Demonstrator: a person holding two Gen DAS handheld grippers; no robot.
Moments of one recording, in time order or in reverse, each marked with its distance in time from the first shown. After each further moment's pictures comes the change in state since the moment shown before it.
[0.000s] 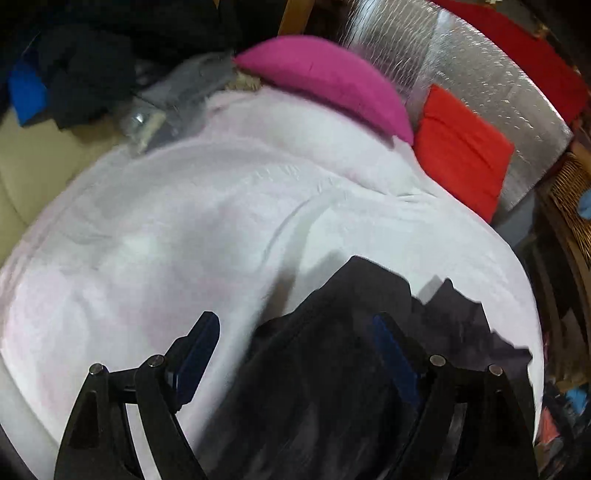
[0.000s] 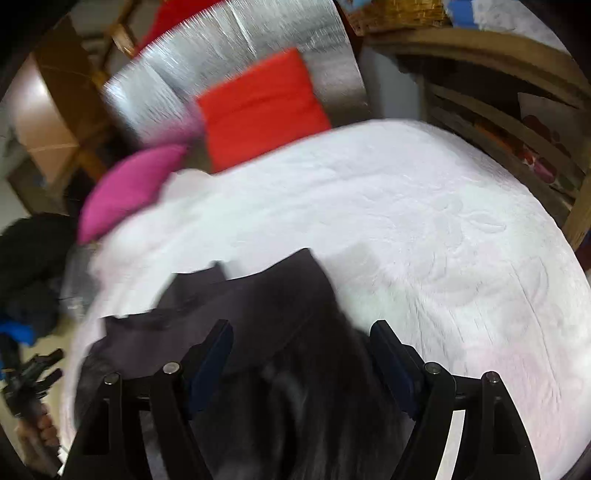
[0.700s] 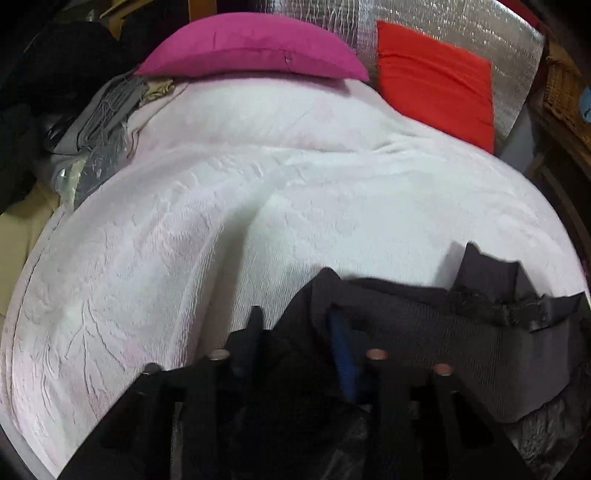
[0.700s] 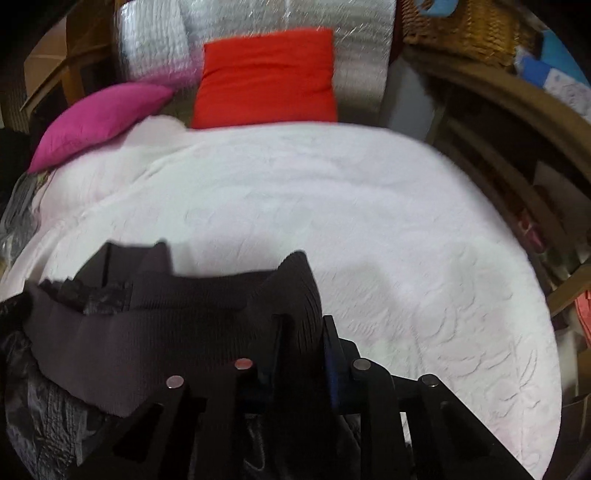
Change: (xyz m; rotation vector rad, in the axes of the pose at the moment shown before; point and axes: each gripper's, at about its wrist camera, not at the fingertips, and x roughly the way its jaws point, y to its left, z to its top) left arm 0.071 -0.067 -0.001 0.294 0.021 0.073; right arm 0.057 0.034 0.012 -0.254 -0.005 -0.241
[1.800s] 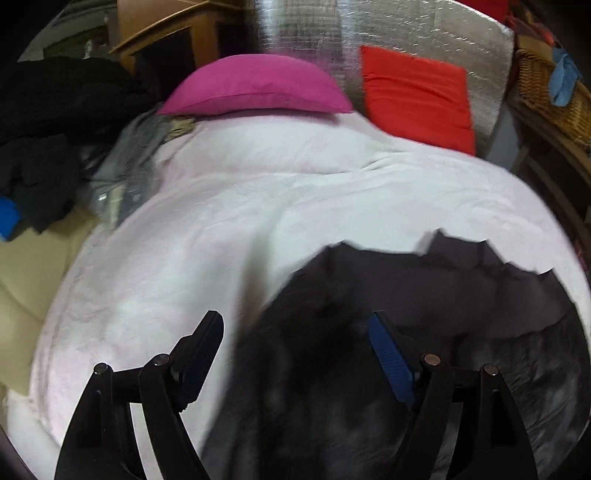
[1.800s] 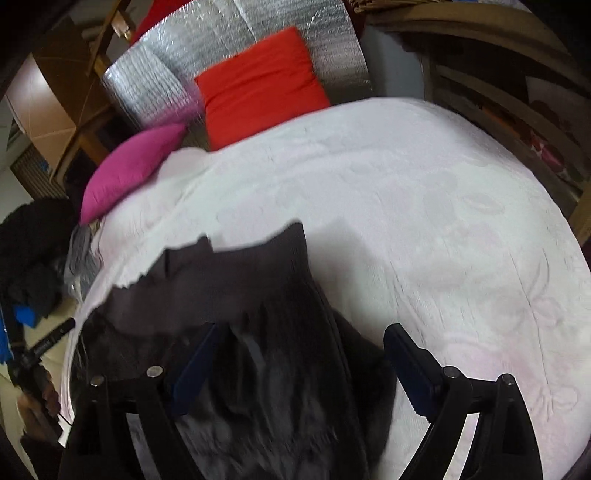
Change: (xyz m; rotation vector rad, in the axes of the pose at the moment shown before) left arm -0.084 0.011 -0.031 0.075 -0.061 0.080; right arm -0.055 -0.076 -0.051 0.217 0.081 0.305
